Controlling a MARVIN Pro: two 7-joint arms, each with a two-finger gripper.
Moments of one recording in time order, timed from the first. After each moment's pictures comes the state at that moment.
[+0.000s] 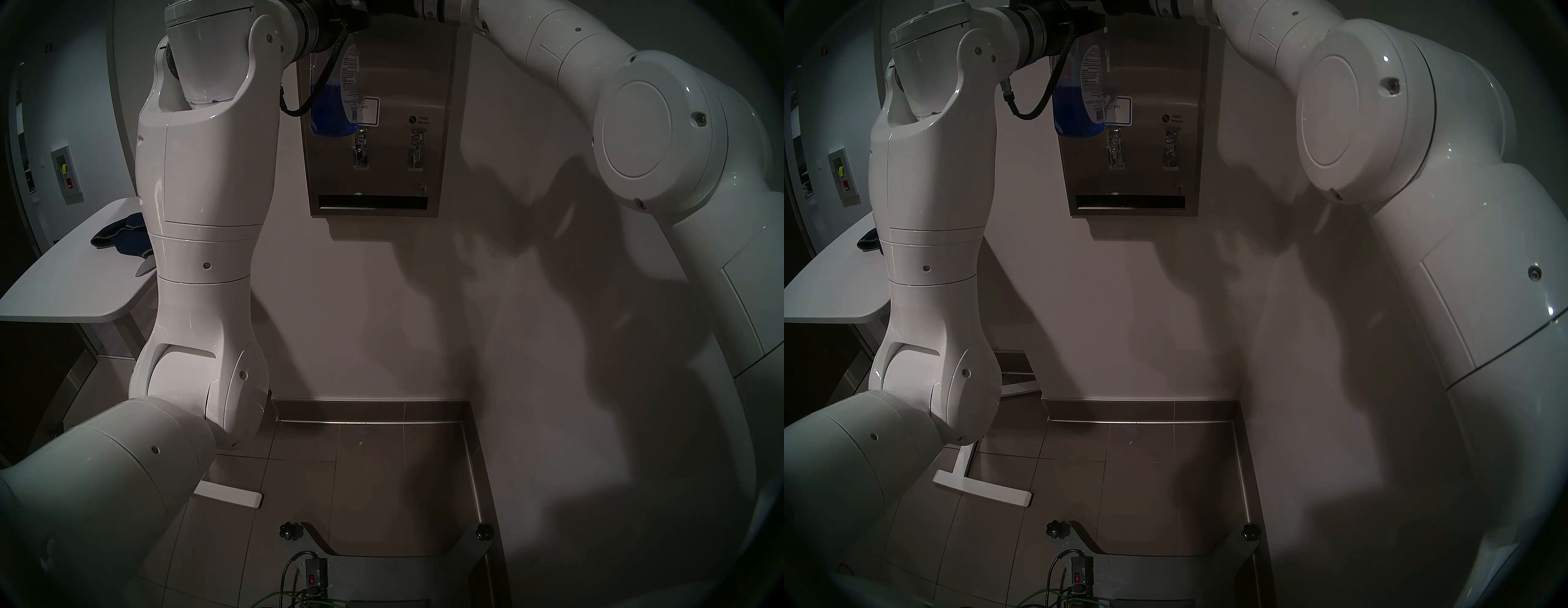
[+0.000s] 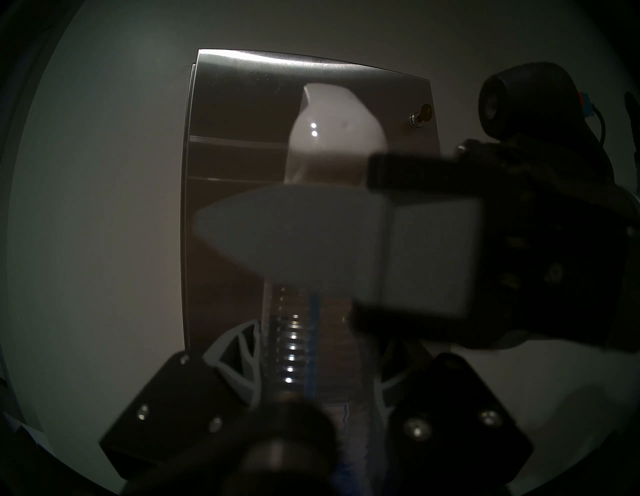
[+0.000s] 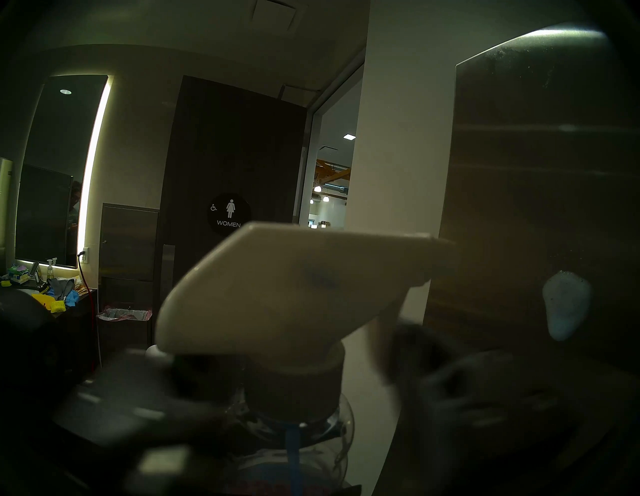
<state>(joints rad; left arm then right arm) 0.55 -1.54 -1.45 -1.80 -0.20 0.96 0.00 0.34 -1.66 1.52 -0.10 0.15 0.23 1.09</state>
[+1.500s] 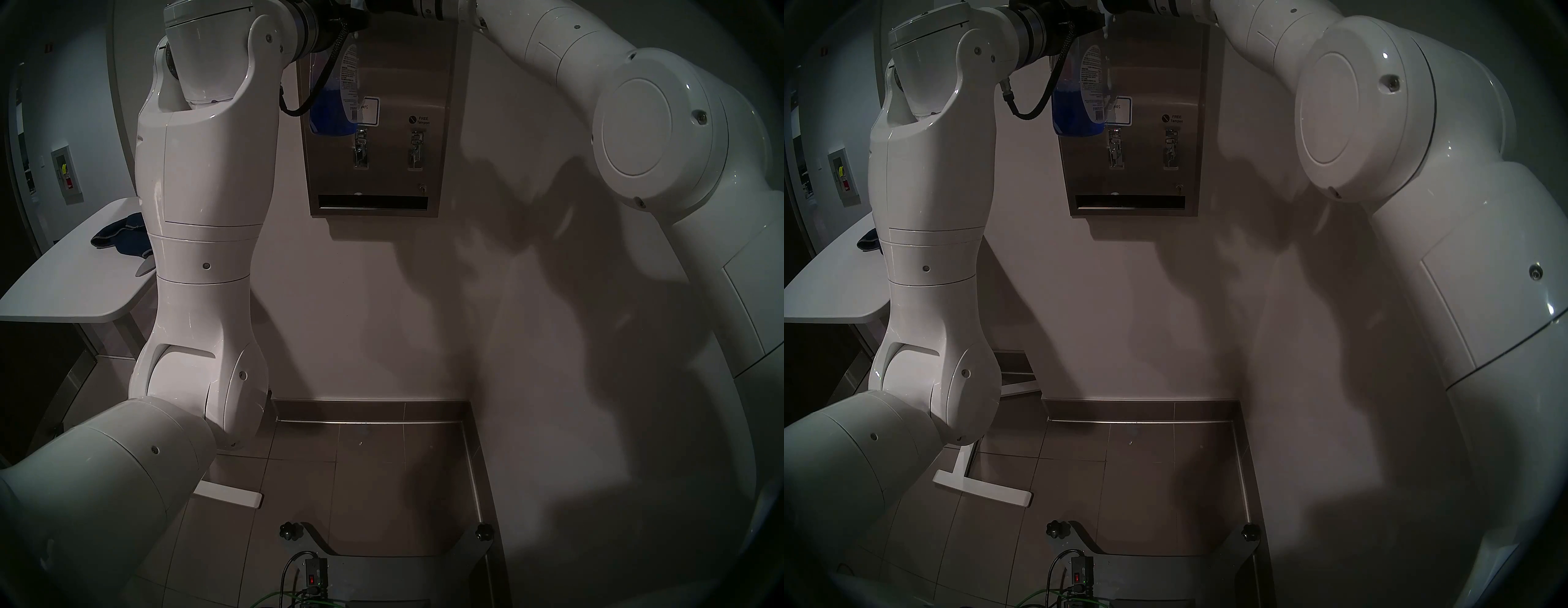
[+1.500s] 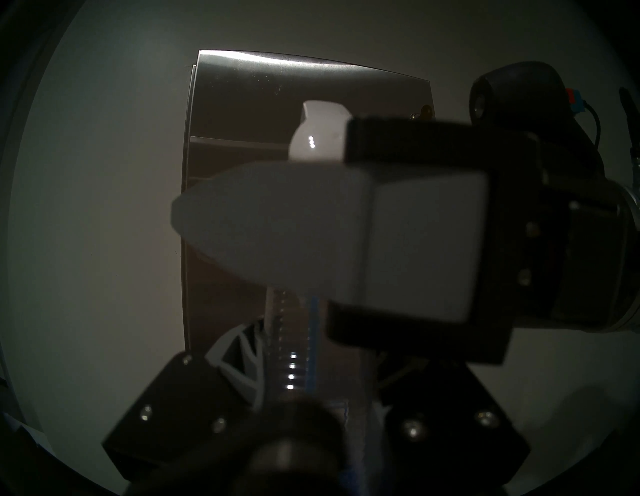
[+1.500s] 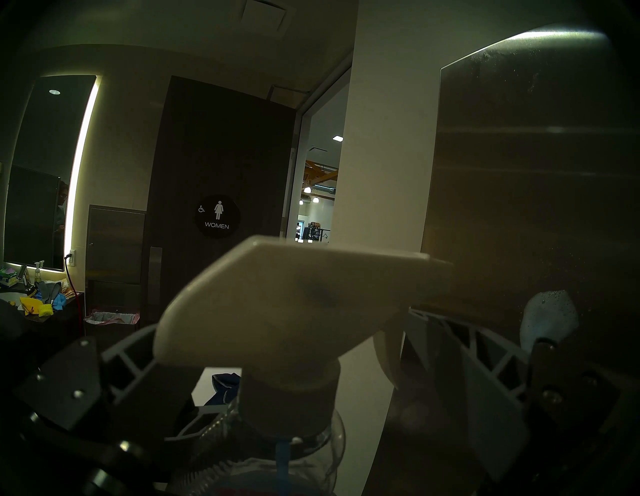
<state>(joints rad) 0.55 -1.53 -1.45 -1.80 -0.21 0.96 0.00 0.35 -1.67 1.52 -0.10 0.15 0.23 1.05</state>
